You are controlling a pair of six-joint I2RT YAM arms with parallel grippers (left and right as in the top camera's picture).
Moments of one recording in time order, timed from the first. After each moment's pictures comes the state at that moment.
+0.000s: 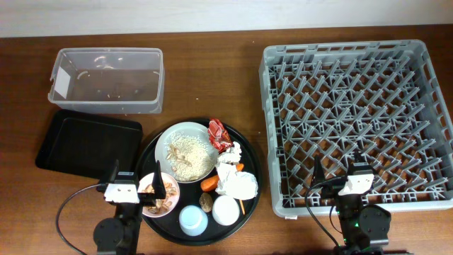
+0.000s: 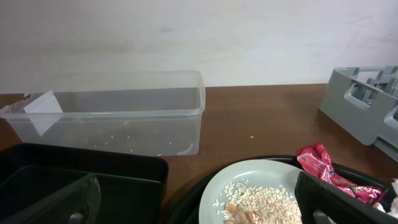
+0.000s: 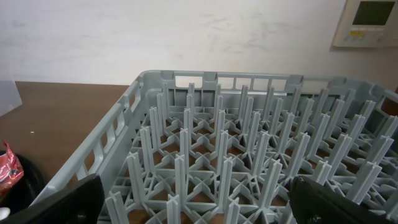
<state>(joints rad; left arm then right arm) 0.00 0.01 0.01 -0.08 0.05 0.00 0.03 0.01 0.01 -0.07 -0.02 -0.02</state>
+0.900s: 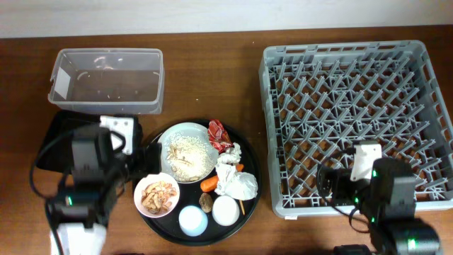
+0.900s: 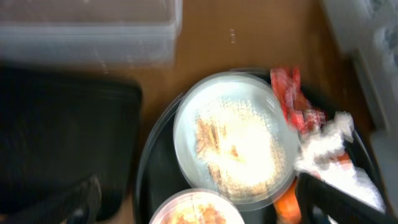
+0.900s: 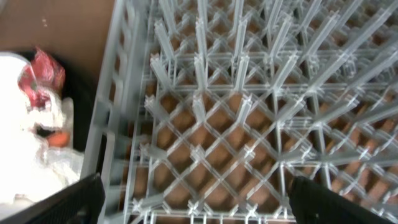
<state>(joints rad) 0.00 0.98 0.96 -0.84 0.14 0.00 0.03 0.67 0.79 -0.94 -0.08 0.06</state>
